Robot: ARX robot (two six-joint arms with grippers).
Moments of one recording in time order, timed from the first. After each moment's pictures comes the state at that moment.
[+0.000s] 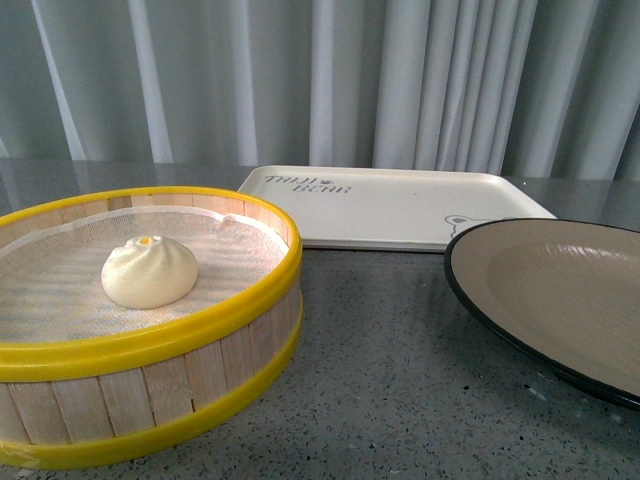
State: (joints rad) left arm 0.00 0.00 0.03 0.00 0.00 0.00; right arm 0.00 0.00 0.01 0.00 0.00 0.00
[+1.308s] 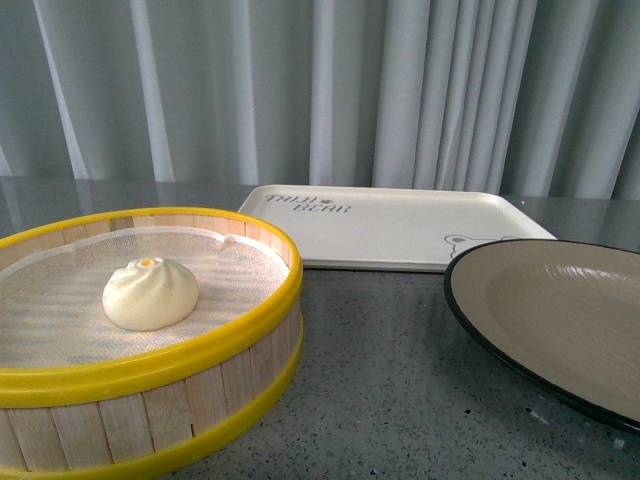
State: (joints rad) left arm -0.06 0.21 0.15 -0.26 -0.30 -0.25; right arm 0.00 0.00 0.01 0.00 0.00 0.00
